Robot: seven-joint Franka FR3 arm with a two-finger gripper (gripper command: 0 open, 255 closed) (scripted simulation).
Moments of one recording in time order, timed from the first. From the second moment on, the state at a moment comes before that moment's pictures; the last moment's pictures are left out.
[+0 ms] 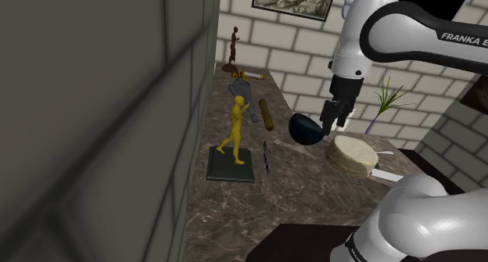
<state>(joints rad) -0.02 -0.83 -0.01 -2.42 -0.02 1.44 0.01</state>
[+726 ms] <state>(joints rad) -0.09 -0.66 0.08 -2.56 0.05 1.82 0.27</state>
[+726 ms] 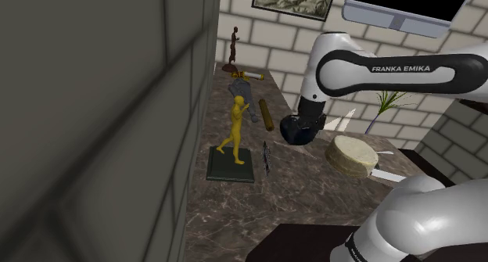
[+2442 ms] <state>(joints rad) -0.19 -0.20 0.17 -2.57 0.03 2.40 0.62</state>
